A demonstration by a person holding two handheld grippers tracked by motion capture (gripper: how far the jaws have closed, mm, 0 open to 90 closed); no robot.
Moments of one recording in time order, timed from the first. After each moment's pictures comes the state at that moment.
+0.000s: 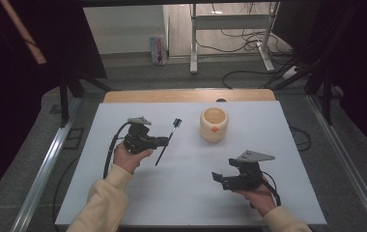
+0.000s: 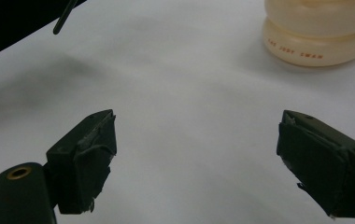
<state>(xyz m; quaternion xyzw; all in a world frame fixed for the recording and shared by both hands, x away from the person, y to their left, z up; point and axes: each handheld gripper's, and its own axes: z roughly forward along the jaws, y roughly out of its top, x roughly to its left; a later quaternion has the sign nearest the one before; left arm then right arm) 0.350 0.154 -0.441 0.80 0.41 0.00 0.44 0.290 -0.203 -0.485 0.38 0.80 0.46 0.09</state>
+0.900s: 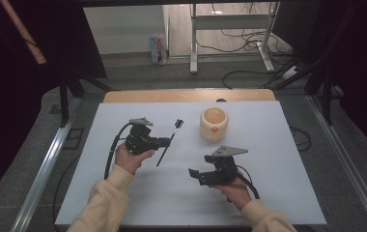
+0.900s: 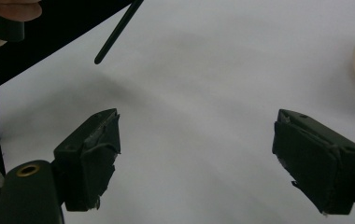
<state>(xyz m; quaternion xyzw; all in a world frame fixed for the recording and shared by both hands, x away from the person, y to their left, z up) 0.349 0.149 -0.442 0.80 0.40 -0.01 0.44 0.303 -0.141 -0.488 0.35 0.80 0.48 0.05</state>
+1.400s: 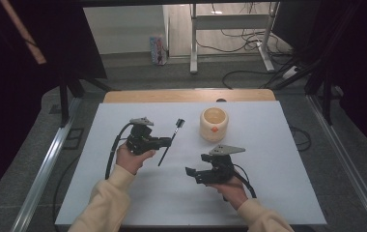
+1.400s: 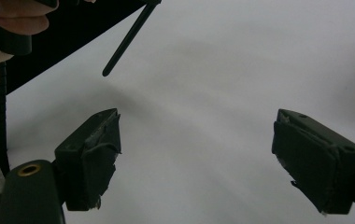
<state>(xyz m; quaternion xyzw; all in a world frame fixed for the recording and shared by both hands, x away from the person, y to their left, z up) 0.347 0.145 -0.440 0.80 0.40 -0.01 0.45 0.305 -0.133 -0.486 0.35 0.80 0.49 0.05</state>
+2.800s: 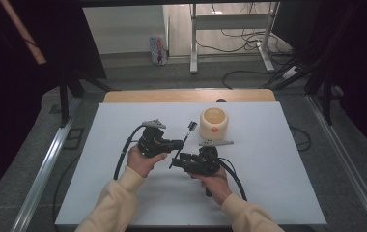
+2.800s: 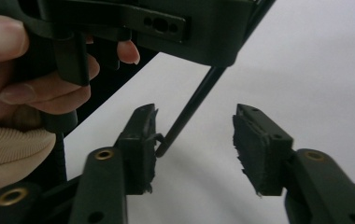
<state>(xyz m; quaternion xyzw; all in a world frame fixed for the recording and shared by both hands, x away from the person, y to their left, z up) 0.342 0.112 -0.439 0.81 0.38 -0.02 0.46 0.326 -0.098 -0.494 0.37 0.75 0.55 -0.07</state>
